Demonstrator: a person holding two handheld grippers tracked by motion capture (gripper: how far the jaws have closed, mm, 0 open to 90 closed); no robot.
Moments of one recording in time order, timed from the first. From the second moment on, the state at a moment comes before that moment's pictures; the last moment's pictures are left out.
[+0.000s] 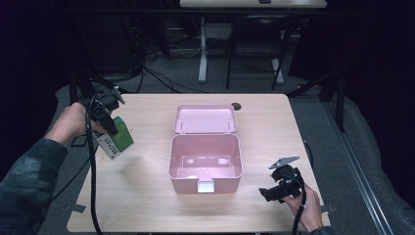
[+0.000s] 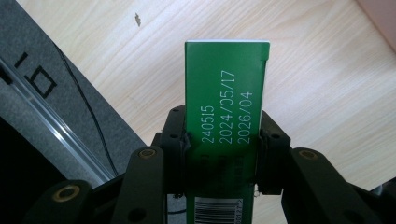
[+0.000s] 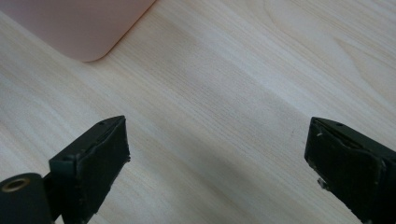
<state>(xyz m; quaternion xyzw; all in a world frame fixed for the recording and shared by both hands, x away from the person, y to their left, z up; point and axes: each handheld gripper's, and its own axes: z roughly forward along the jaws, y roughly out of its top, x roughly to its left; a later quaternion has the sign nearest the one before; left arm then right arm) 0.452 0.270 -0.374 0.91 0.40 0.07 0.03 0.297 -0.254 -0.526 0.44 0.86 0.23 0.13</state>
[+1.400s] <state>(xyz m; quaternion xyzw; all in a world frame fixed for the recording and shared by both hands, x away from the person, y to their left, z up) 0.440 0.238 -0.303 0.93 0.35 0.09 0.05 0.297 -0.254 -0.527 0.44 0.86 0.23 0.13</state>
